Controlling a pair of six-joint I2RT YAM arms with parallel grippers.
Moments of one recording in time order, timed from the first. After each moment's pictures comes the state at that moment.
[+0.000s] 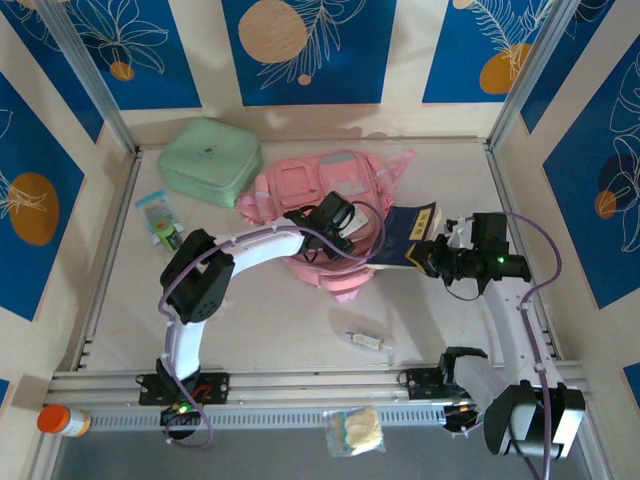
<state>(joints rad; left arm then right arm) -0.83 2.00 1.48 -0.42 -0.12 0.24 -0.11 0.95 0.78 -0.81 -0.75 0.65</state>
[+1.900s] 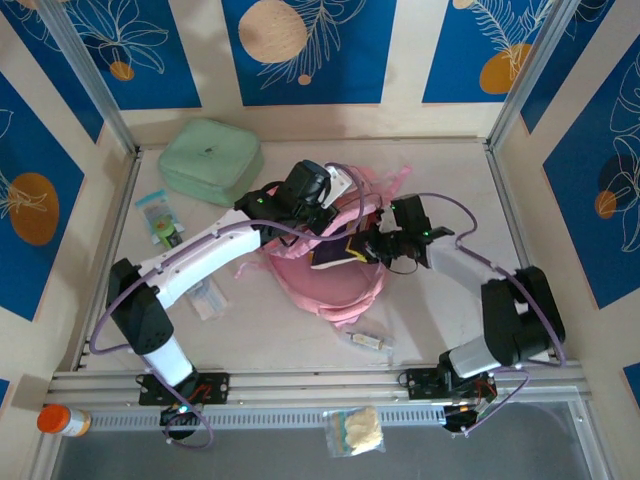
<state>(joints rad) -0.83 1.66 1.57 -0.63 -0.18 0.10 0.34 1.49 0.84 -0.24 -0.67 0.90</state>
